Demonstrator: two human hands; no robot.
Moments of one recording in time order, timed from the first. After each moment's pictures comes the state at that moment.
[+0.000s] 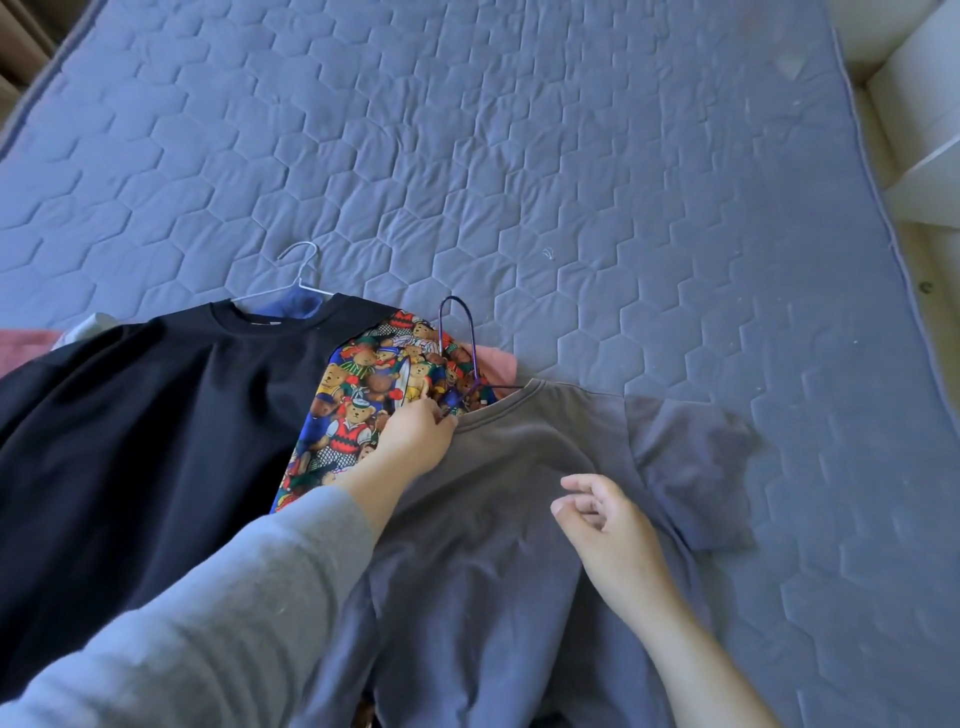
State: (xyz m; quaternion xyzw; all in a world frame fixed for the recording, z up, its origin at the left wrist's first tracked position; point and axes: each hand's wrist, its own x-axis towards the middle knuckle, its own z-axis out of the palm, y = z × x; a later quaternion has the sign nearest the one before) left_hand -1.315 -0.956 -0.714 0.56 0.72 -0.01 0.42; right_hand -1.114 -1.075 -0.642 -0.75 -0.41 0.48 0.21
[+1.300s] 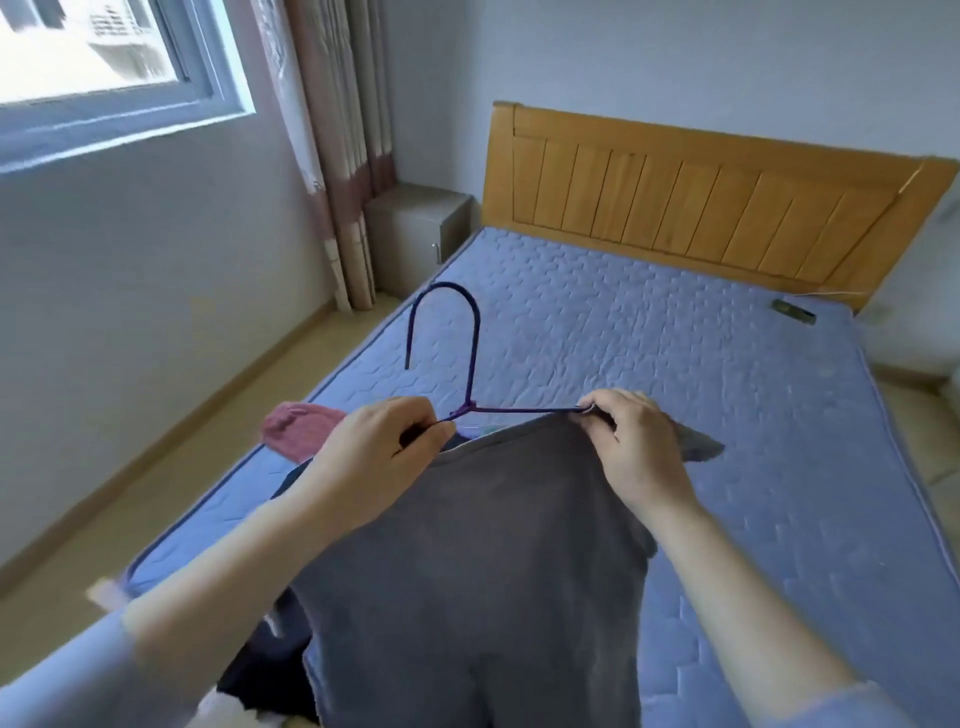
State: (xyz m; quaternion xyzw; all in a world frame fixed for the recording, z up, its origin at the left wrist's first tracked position) left_hand -1.481 -1.284 -0.240 0.67 0.67 0.31 0.09; right_hand -1.240 -1.173 -0.273 -0.47 -0.80 0.14 0.35
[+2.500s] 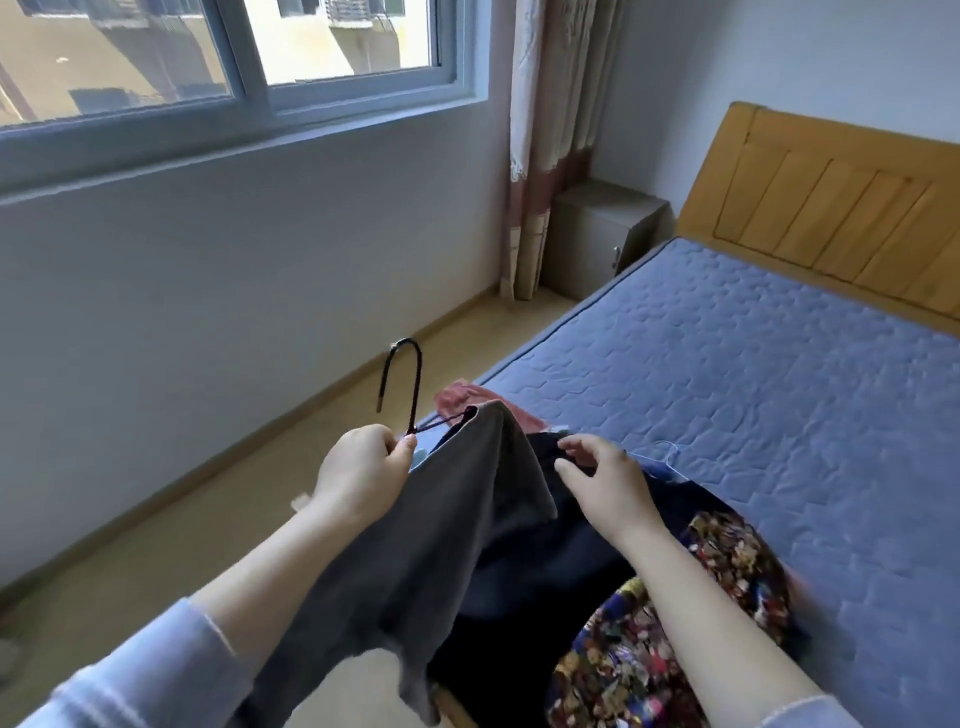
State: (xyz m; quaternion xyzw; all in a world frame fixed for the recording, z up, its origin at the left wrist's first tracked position) left_hand -1.734 -1.395 -0.297 0.34 0.90 0.26 0.10; right_hand -1.530 -1.232 -0.332 -0.41 -0.80 0.39 0.21
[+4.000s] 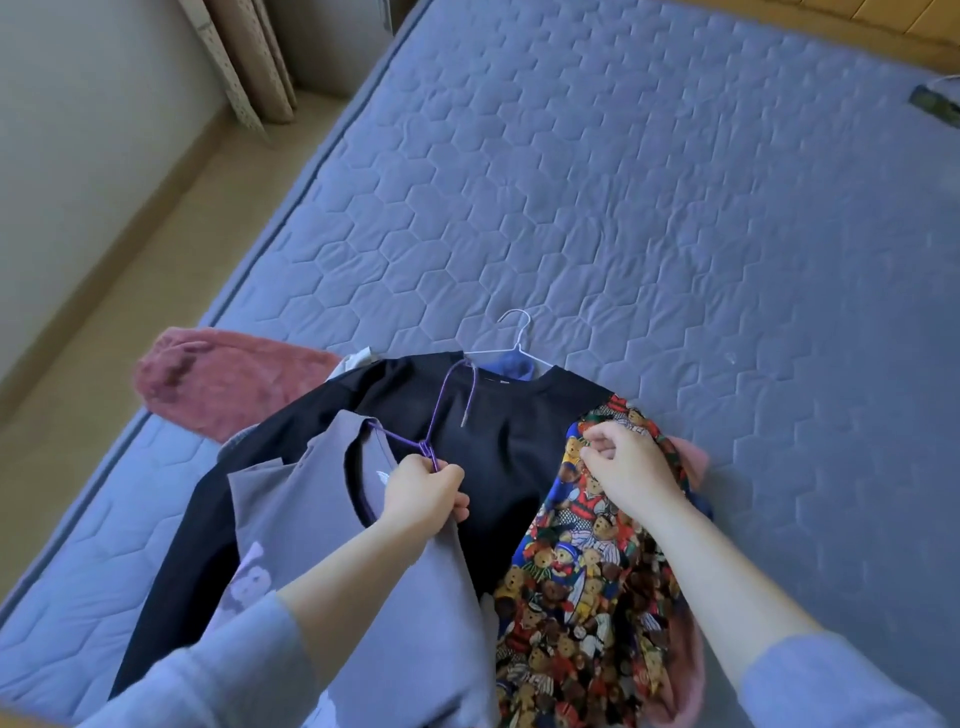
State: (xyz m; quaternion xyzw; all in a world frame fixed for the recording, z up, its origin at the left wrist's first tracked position) left_hand -1.587 -1.006 -0.595 0.18 0.77 0.26 0.56; right_hand -1.365 -0.934 -0.603 -0.68 -0.63 0.37 0.05
